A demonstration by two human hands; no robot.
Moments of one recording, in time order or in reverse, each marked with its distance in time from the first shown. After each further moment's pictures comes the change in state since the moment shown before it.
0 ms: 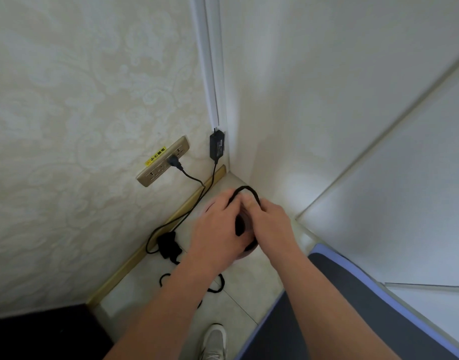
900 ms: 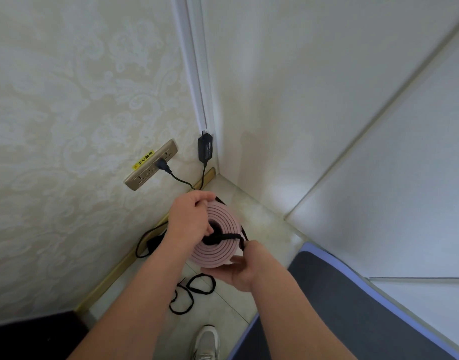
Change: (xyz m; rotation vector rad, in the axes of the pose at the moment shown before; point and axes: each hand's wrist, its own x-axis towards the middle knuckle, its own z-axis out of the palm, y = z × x) left_hand 0.022 -0.002 -0.018 -0.600 0.051 -0.565; right_hand -0.014 0.033 0.017 0.969 -0.112 1.045
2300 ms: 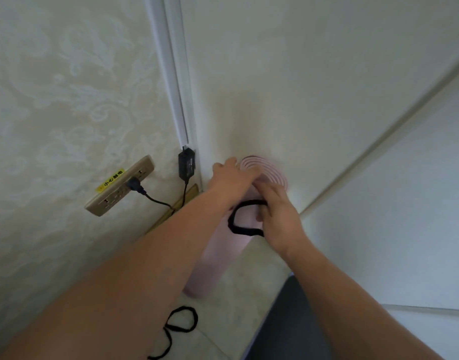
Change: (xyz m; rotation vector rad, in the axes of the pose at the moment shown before) left_hand 0.119 0.078 0.096 0.166 -0.282 0.046; right_hand 0.015 -0.140 -0.002 -1.335 0.238 -1.544
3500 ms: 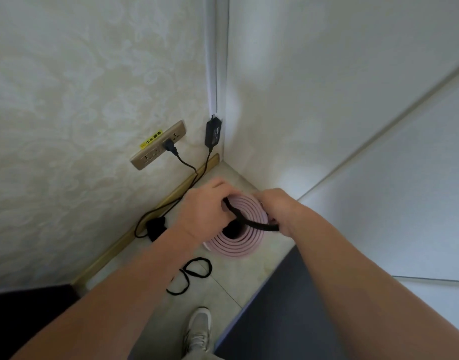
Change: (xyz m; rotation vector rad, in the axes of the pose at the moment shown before) left_hand -0.132 -0.118 -0.049 0.380 0.249 0.652; right_hand -0.043 -0.073 0.009 0.274 -0.466 0.694
